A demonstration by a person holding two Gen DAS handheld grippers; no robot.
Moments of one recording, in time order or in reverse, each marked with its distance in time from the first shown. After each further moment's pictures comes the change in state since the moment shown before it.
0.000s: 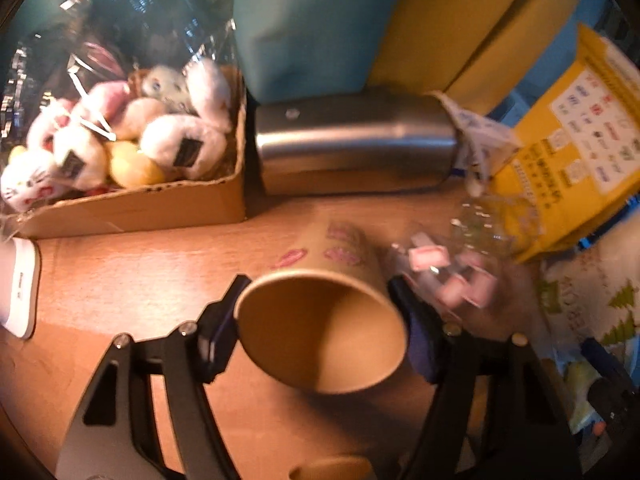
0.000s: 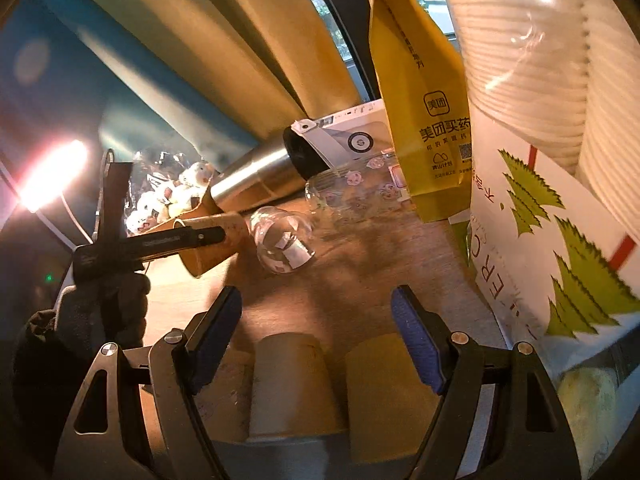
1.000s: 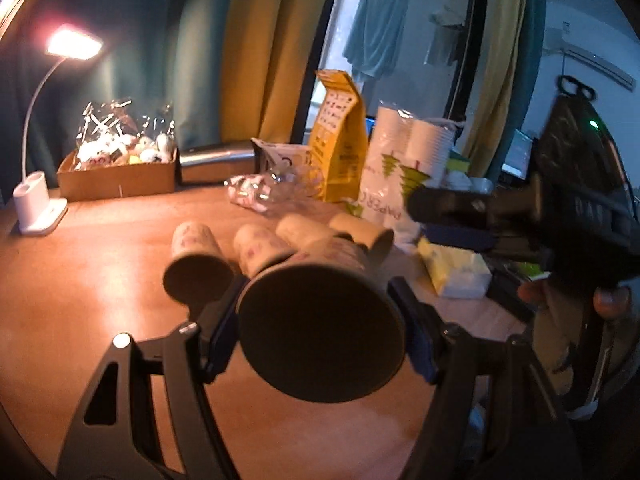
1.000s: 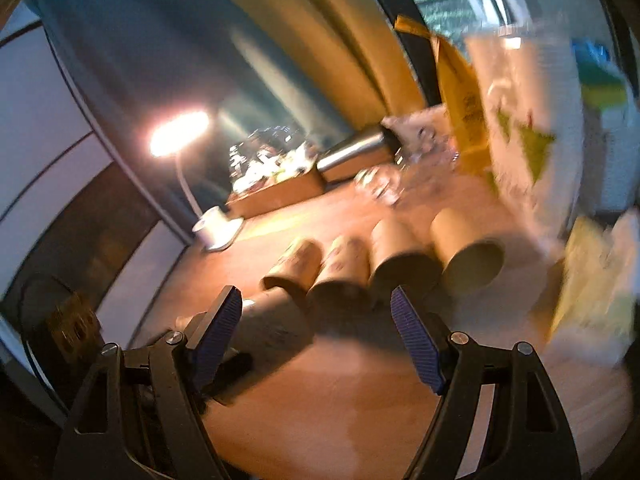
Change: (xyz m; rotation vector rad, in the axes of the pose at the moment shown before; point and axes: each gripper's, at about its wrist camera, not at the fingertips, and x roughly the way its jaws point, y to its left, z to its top) left arm -0.199 -0.069 -0.306 0.203 -0.480 -0.267; right arm -0.124 0.055 -0.128 -0.029 -0.070 0.245
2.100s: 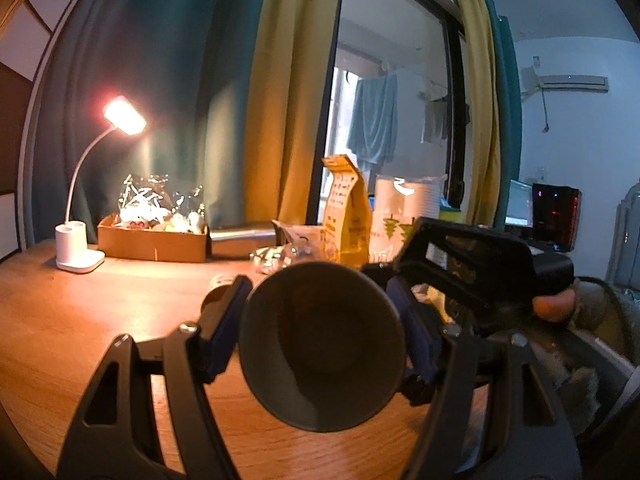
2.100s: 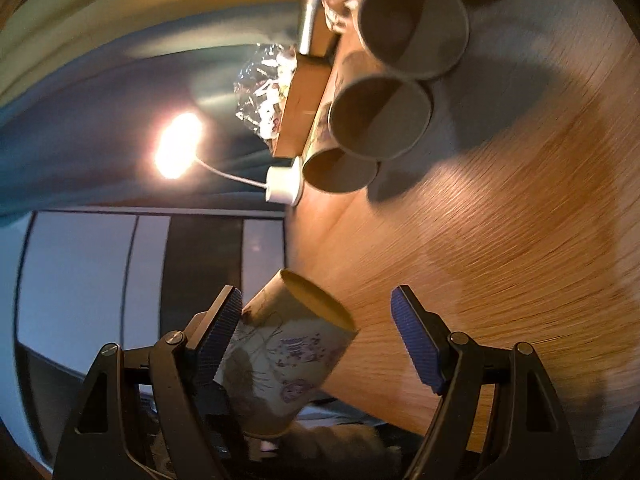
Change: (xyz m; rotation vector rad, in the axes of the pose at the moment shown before) left arm -0.049 0.003 -0.058 0.085 -0.398 0.075; right arm 0.079 -0.038 -0.073 0.702 0.245 0.467
